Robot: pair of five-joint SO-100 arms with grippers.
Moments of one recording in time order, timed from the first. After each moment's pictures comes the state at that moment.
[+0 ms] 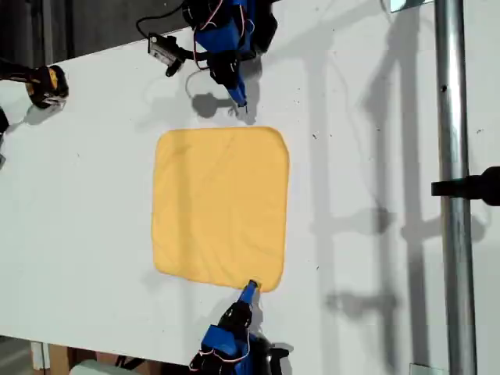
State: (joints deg) arm 0 -2.3 198.6 178.4 74.0 -56.3; arm 1 -0.2 188.1 163.2 87.1 87.1
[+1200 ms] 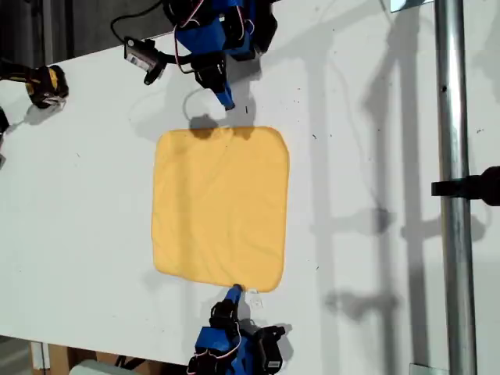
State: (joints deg) arm 0 -13.2 198.6 178.5 74.0 -77.9; arm 1 1.3 158.3 135.4 78.0 76.5
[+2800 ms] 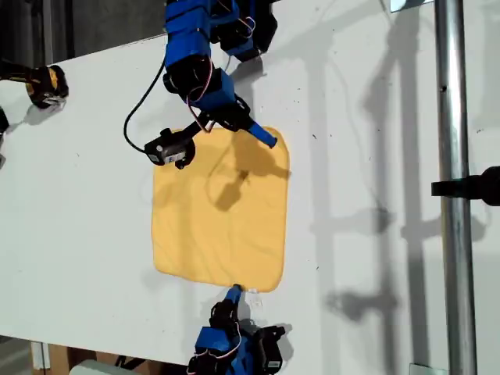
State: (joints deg) arm 0 -13.2 198.6 178.5 74.0 -77.9; arm 1 -9.4 100.5 80.2 99.6 48.9
